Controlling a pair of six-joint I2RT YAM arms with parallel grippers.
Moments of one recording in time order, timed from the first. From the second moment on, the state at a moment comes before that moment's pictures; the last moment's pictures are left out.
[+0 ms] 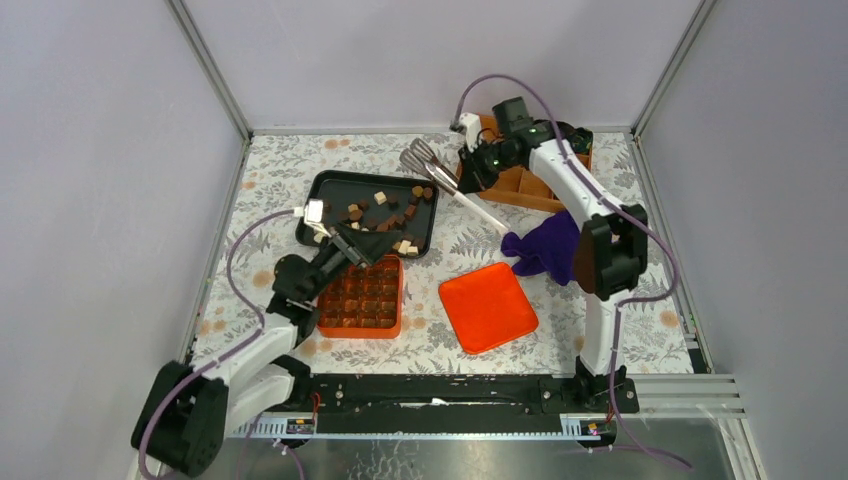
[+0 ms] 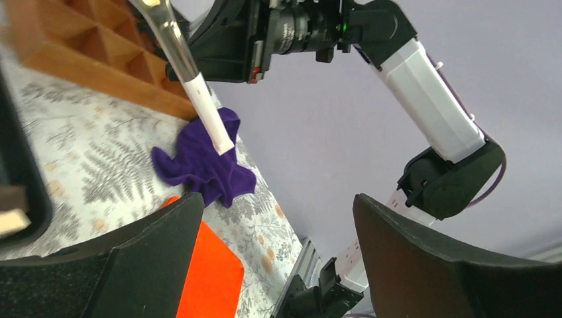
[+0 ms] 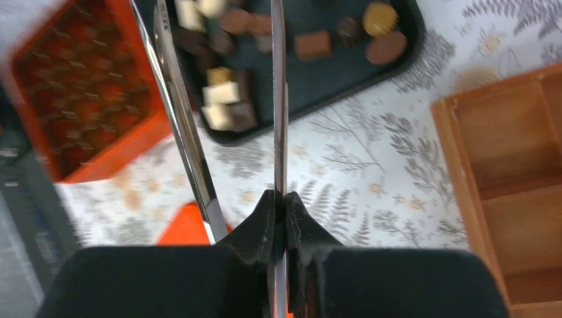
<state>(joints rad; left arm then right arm) -0.35 0.93 0.24 0.91 0.42 -1.11 0.37 2.08 1.89 -0.83 -0.60 -0.39</state>
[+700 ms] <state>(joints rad) -0.58 1.46 0.74 1.27 0.29 -1.02 0.34 1.69 1.69 -0.78 -1.10 -0.08</state>
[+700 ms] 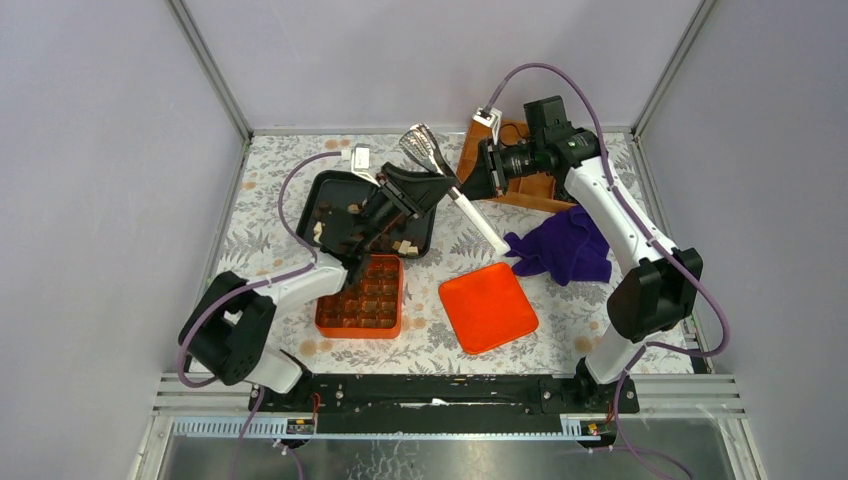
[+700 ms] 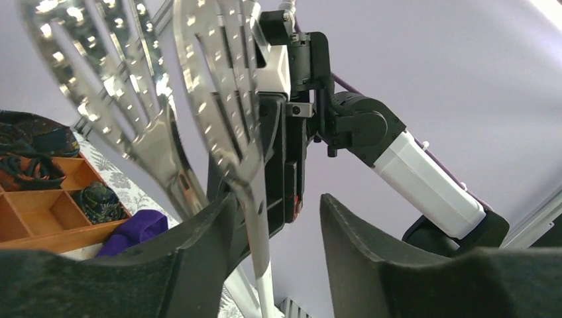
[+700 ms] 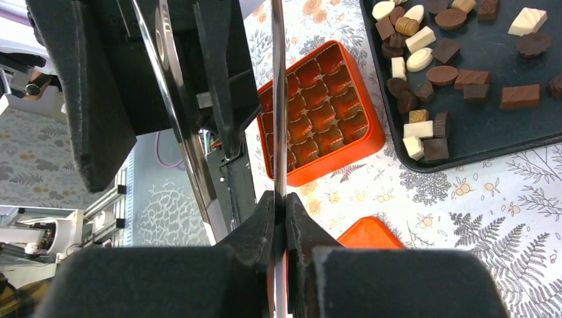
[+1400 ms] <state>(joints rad) -0.62 1.54 0.91 1.33 0.49 -0.95 0.25 1.75 1.58 -0.61 -1.23 0.26</state>
